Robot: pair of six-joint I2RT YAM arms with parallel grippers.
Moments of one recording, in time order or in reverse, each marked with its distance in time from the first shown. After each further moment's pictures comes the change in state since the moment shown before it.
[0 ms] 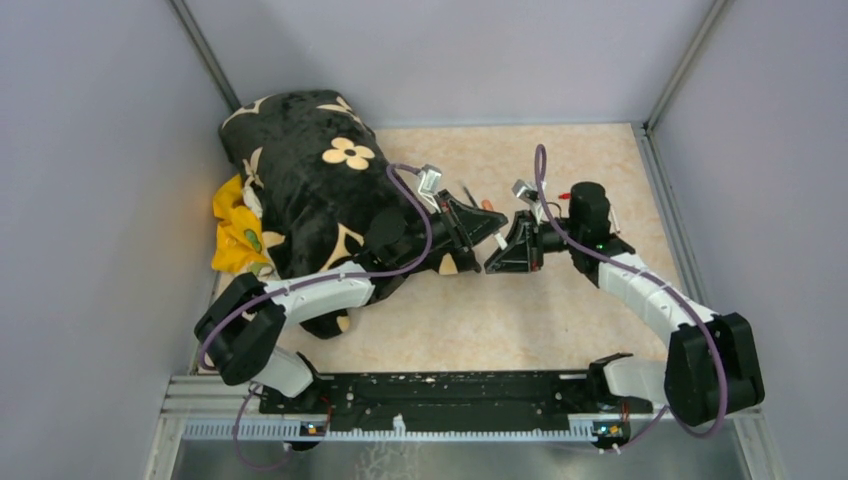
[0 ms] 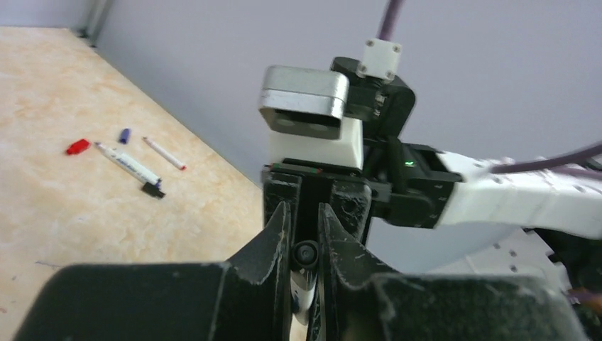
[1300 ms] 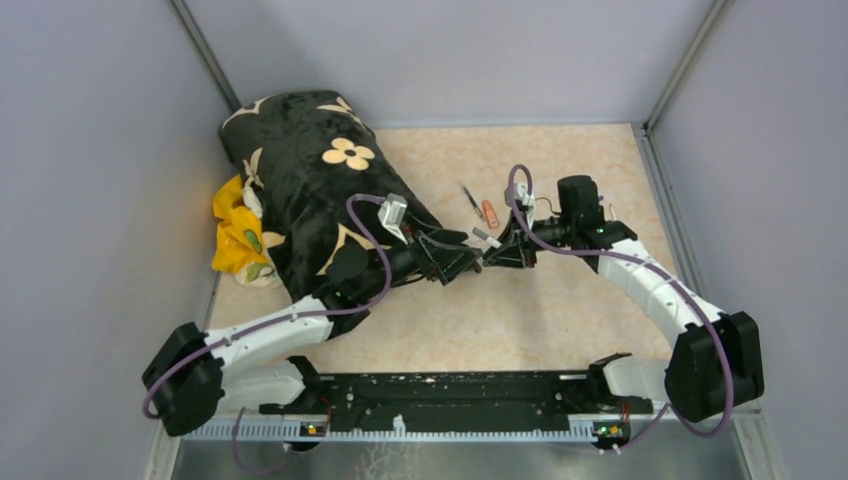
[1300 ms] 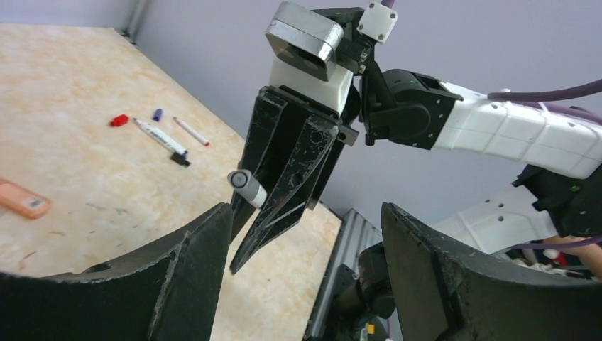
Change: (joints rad) left arm -0.027 -0.317 -0.233 -0.058 -0.066 0.070; right arm 0.041 0.021 0.115 -0.311 0.130 -0.518
